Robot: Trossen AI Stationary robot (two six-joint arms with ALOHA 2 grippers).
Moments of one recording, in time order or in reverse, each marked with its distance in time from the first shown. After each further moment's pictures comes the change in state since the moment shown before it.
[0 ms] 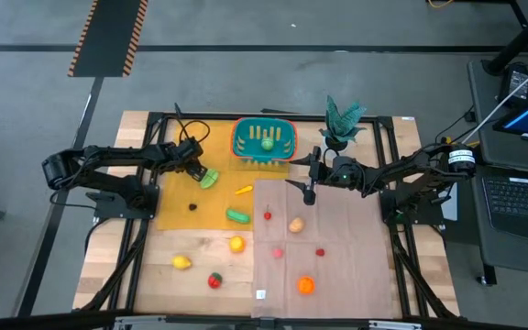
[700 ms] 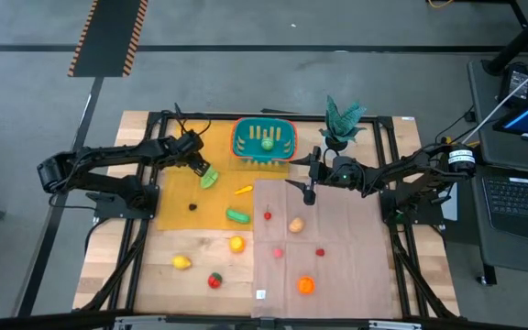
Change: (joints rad) left arm 0.000 -0.062 0.098 -0.060 0.007 0.081; right arm 0.000 0.000 0.000 -0.001 0.000 0.000
